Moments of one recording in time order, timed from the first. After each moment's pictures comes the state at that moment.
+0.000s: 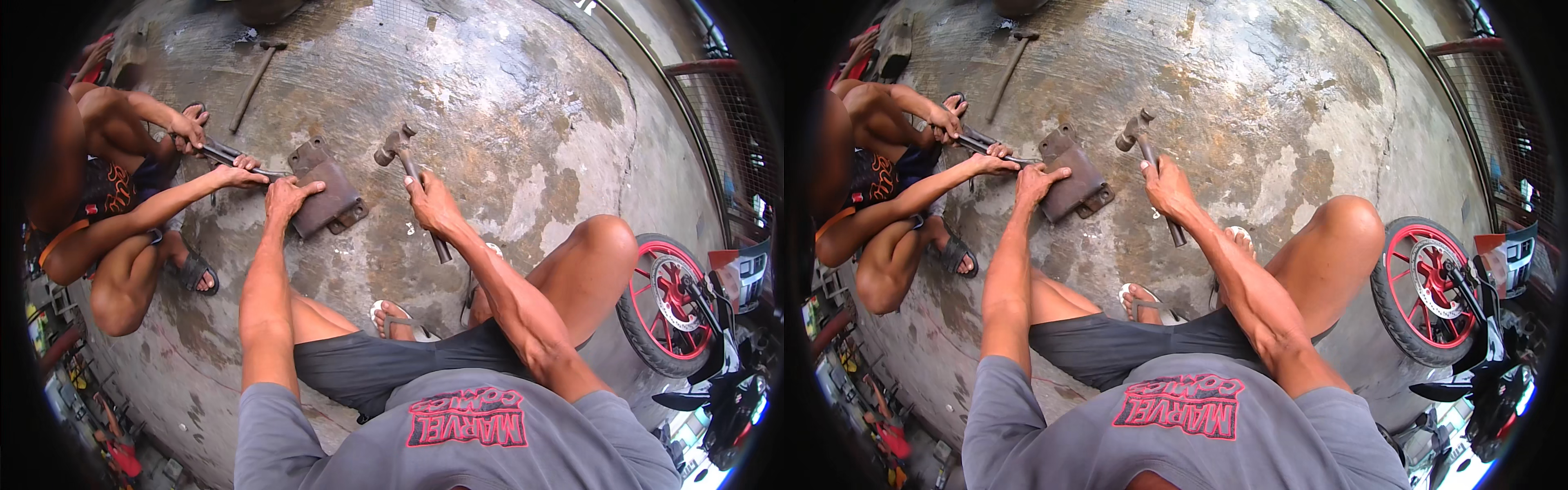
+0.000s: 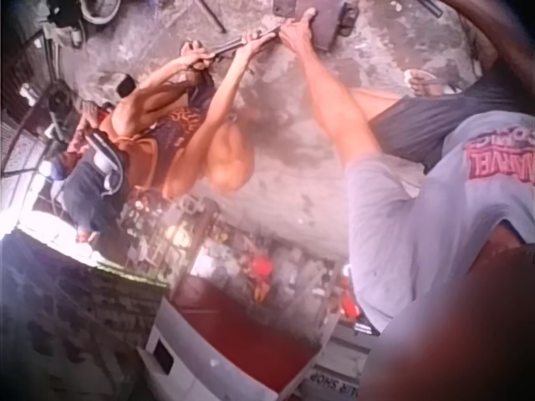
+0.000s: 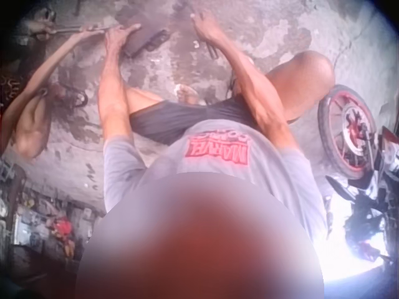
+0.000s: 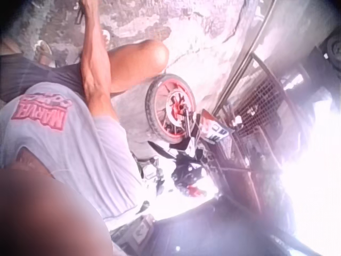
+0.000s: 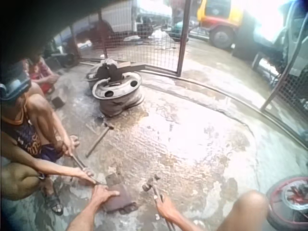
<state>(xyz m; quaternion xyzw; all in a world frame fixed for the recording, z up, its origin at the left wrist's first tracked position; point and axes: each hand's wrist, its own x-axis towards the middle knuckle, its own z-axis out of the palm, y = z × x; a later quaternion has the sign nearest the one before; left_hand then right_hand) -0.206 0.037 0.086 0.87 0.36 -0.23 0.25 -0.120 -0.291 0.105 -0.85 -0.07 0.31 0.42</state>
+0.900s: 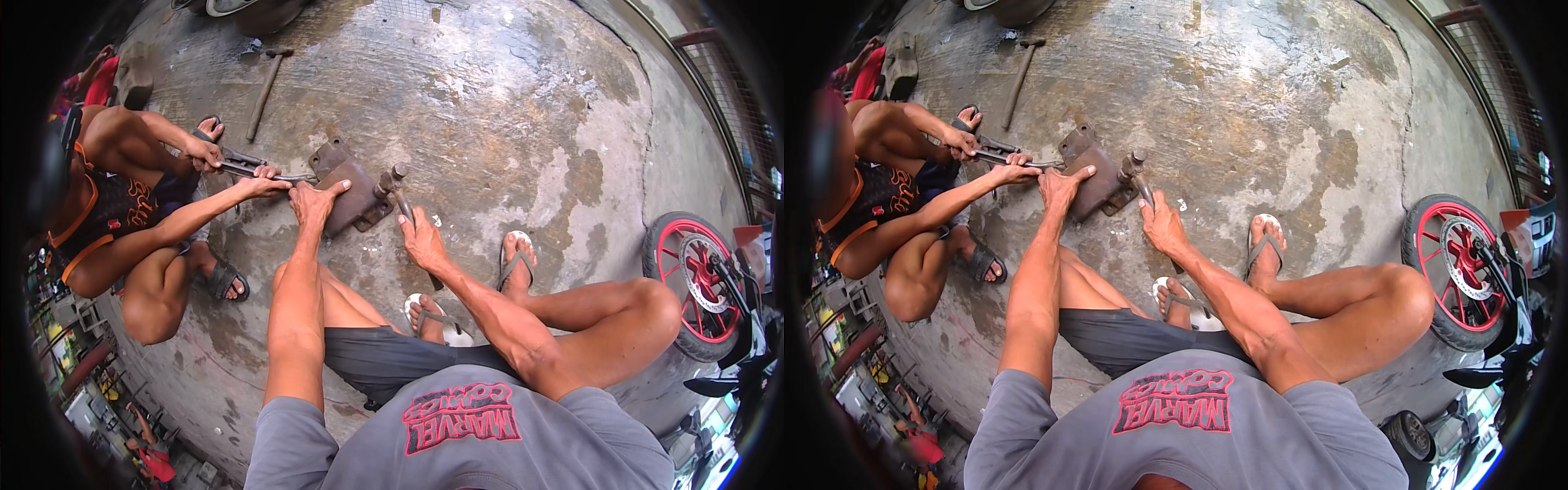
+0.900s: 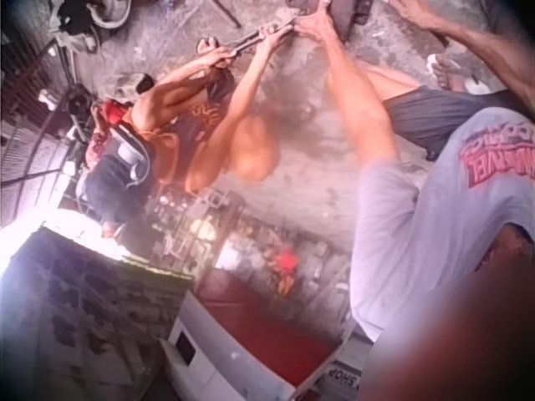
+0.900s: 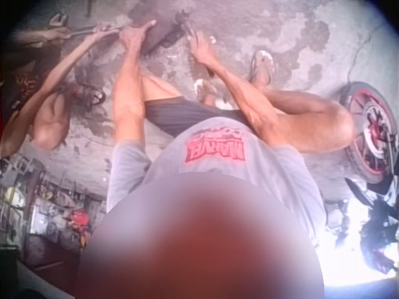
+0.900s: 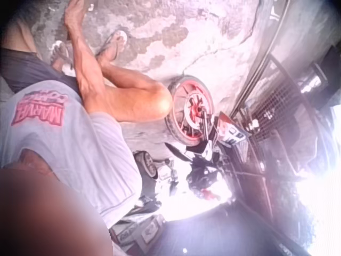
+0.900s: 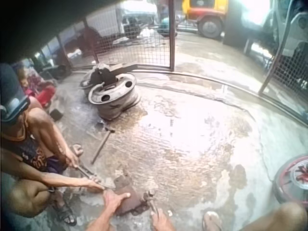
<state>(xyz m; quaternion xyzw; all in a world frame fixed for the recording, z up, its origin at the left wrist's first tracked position) -0.202 0.013 0.094 0.84 0.48 -0.14 0.21 -0.224 -0.252 0.090 -0.82 0.01 0.35 0.46</state>
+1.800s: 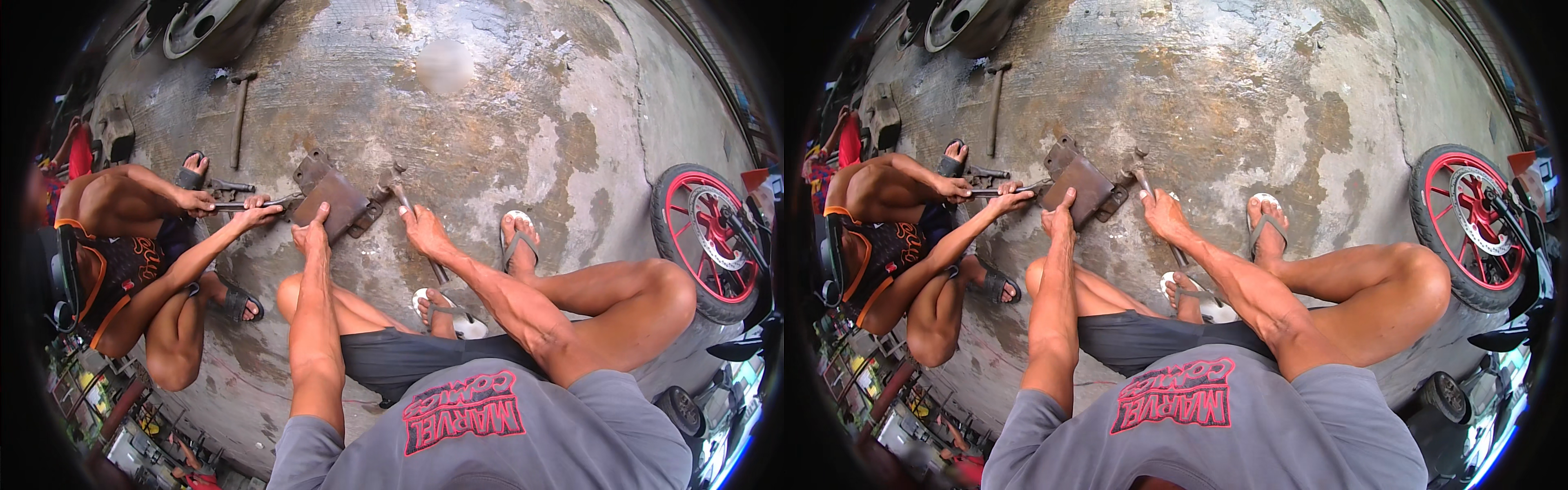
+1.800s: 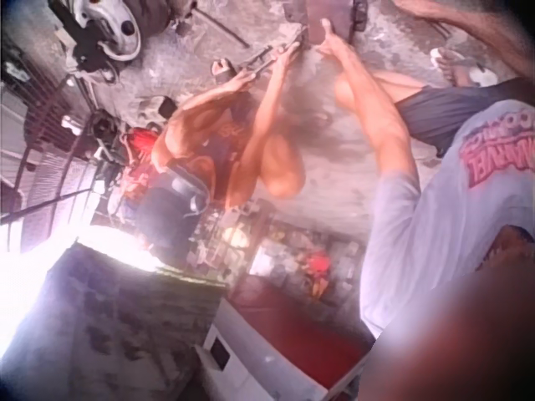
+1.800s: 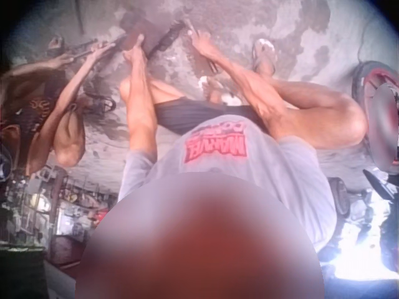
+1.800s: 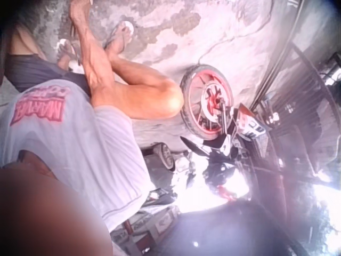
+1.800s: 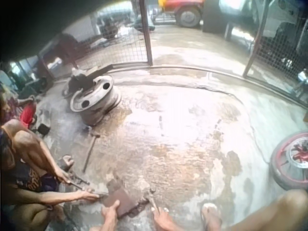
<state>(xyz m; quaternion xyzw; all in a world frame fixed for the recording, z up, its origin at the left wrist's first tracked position) -0.237 -0.012 0.053 0.68 0.60 0.05 0.42 -0.206 -0.274 0.068 -0.83 0.06 0.33 0.45</state>
